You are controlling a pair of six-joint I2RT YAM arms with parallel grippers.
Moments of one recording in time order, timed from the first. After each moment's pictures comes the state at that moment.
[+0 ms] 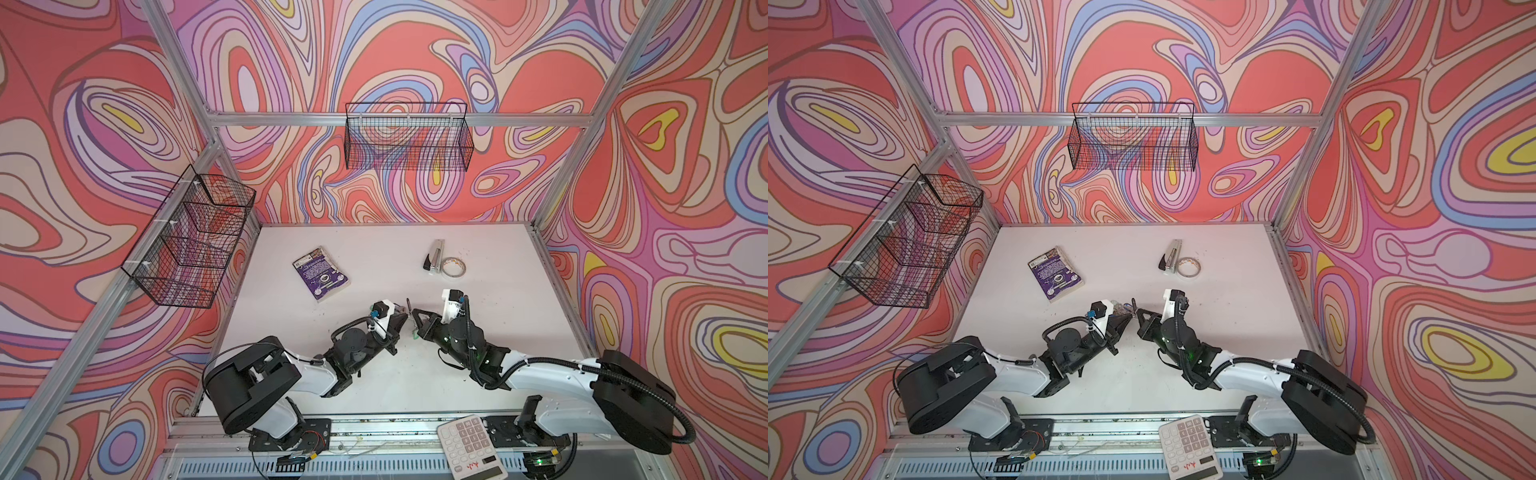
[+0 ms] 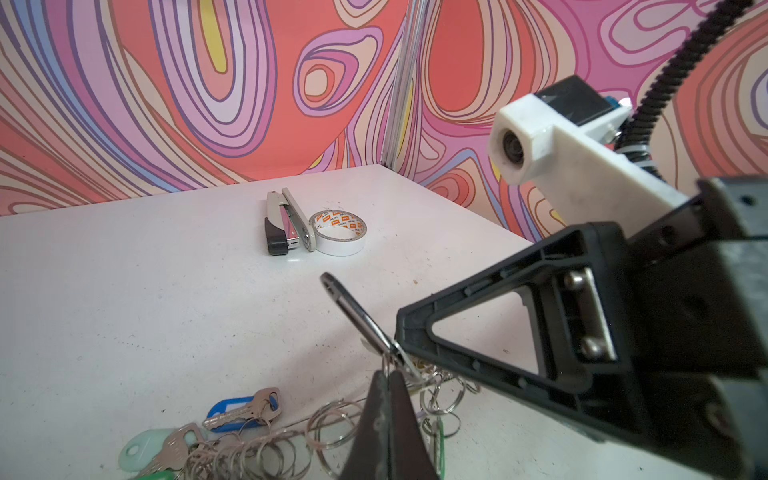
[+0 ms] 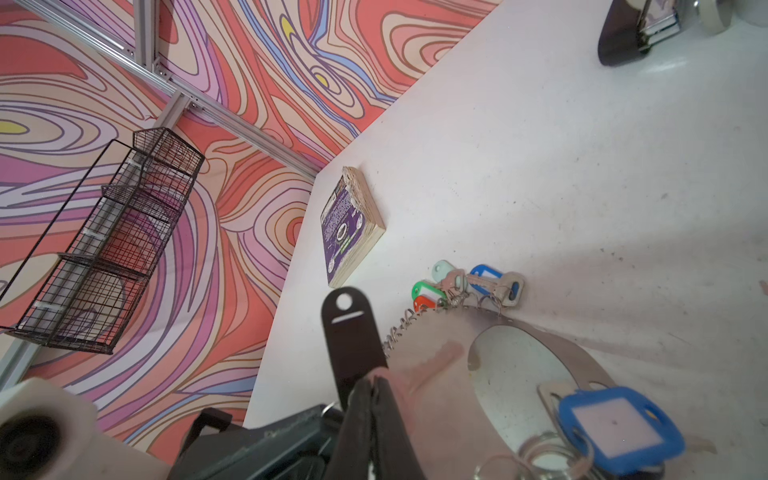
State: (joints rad) left arm -0.88 1.51 0.30 1.17 -0.04 -0.22; right arm 0.91 1.29 0.46 0.57 0.26 1.01
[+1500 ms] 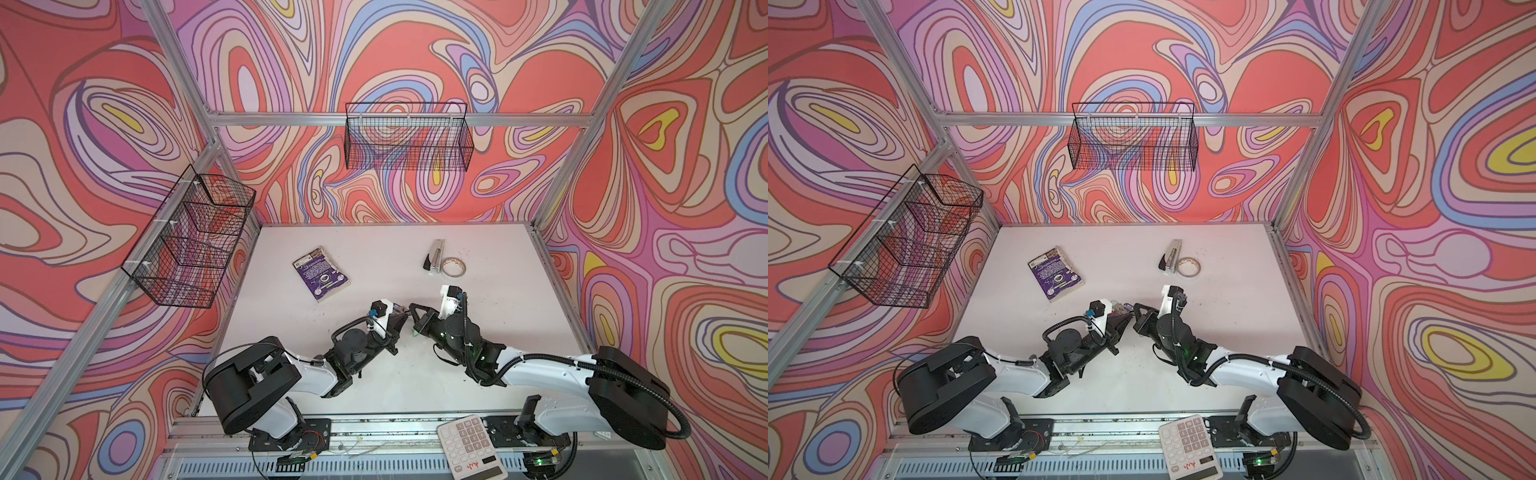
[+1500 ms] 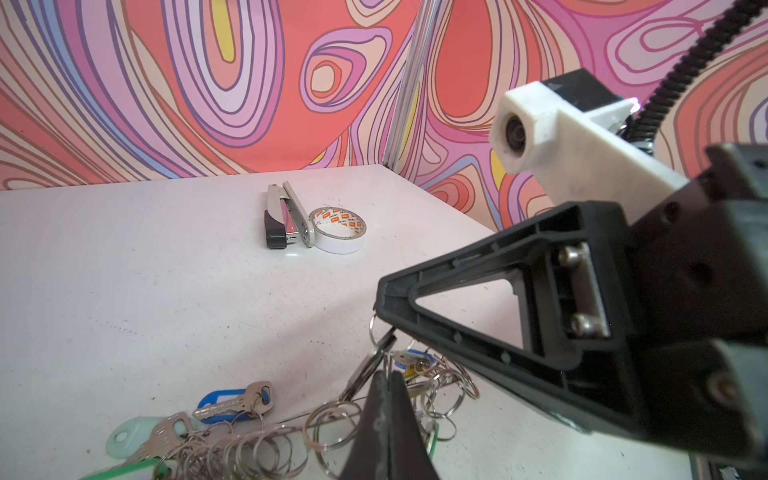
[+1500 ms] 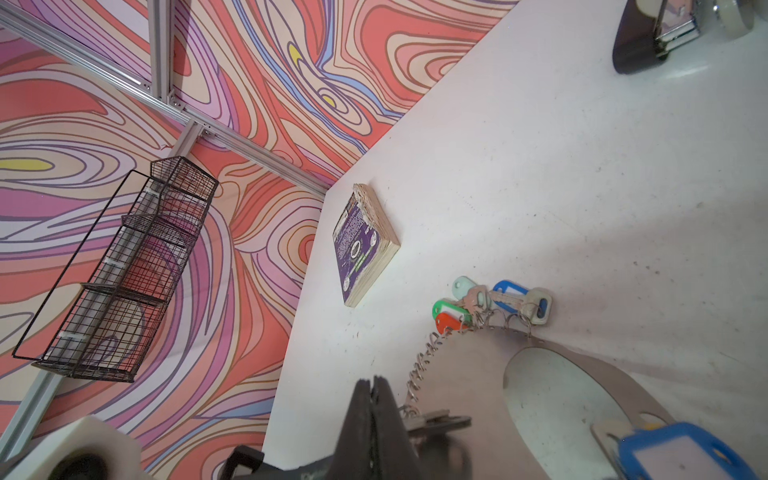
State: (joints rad) left arm -0.88 1.51 0.30 1.17 -0.07 -0.28; right arm 0.92 1.32 0.50 0.59 0.30 1.06
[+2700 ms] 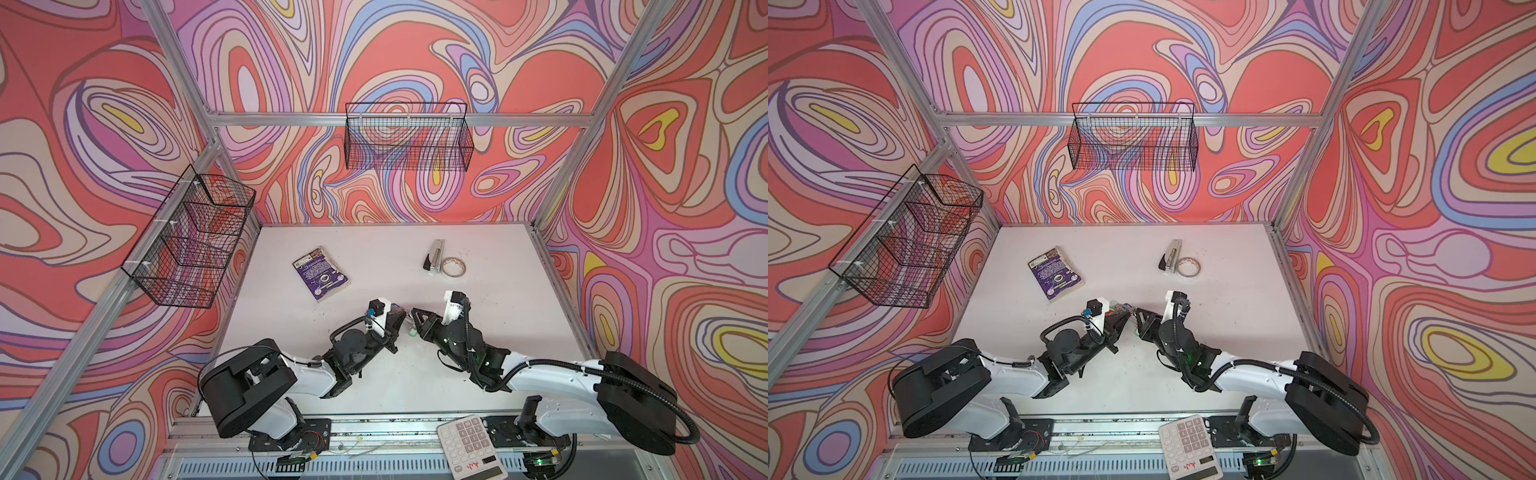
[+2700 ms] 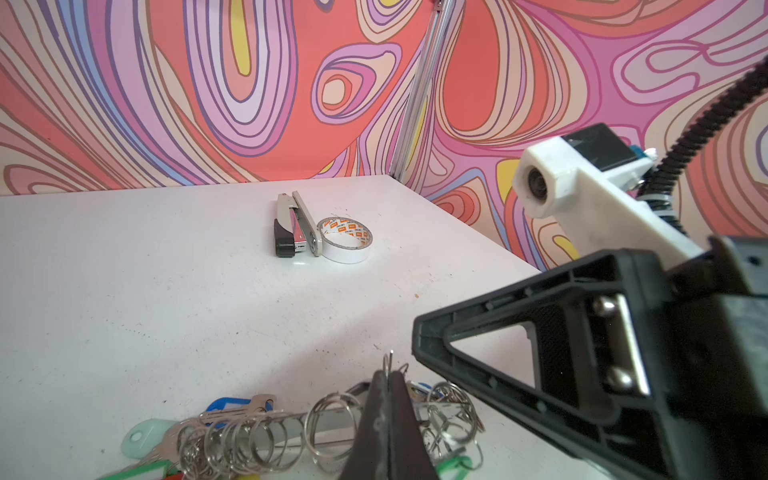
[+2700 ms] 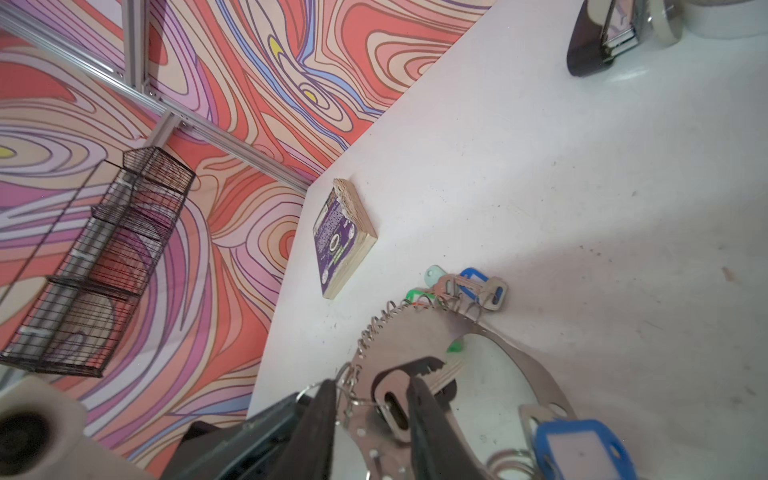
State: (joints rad) left arm -0.89 1.48 0.30 1.16 -0.11 -0.29; right arm 0.94 1.26 0.45 0.52 0.34 1.02
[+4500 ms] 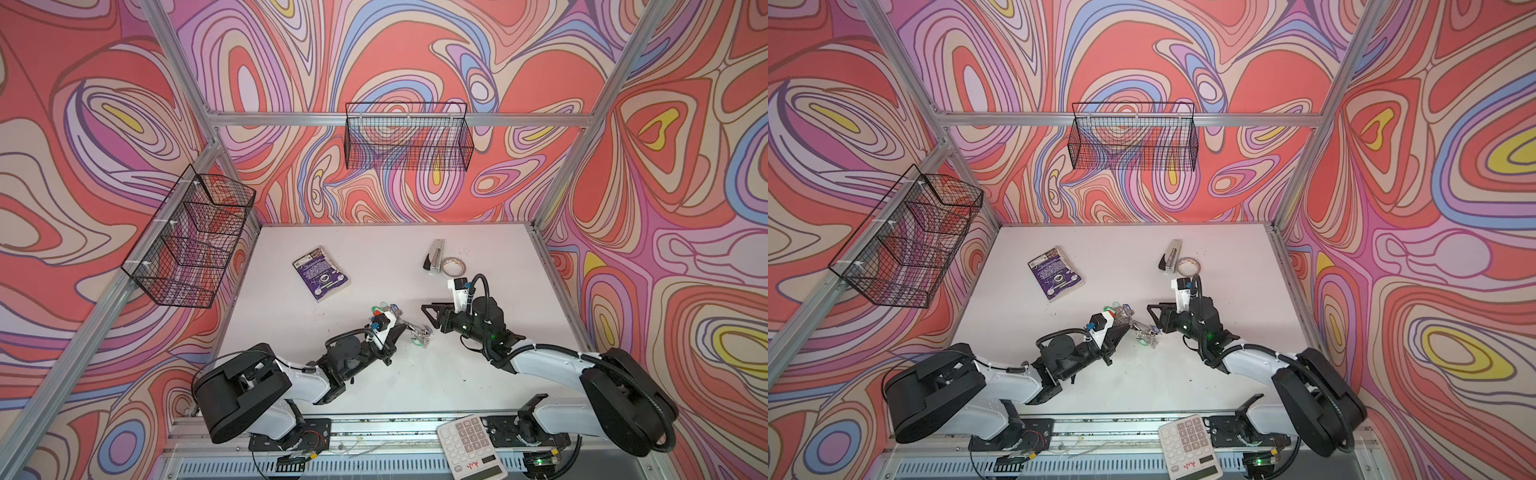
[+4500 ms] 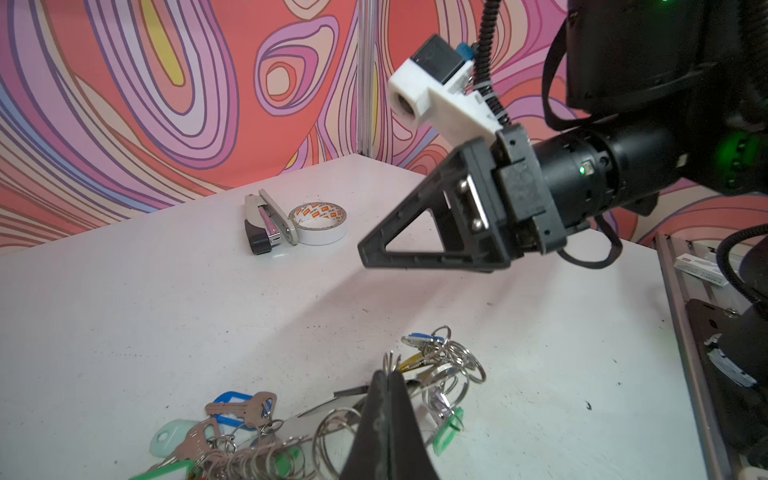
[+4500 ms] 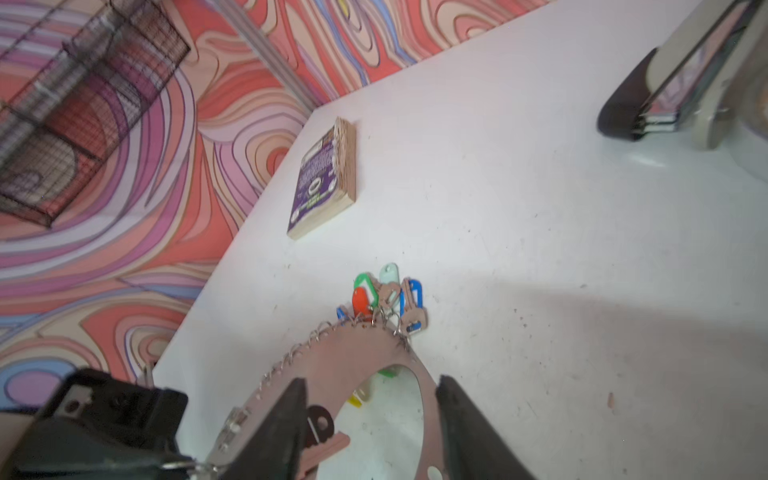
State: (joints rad) left arm -0.89 1.44 0.22 1.16 0.04 -0.08; right arm 0.54 1.35 0.42 0.59 -0.32 0.59
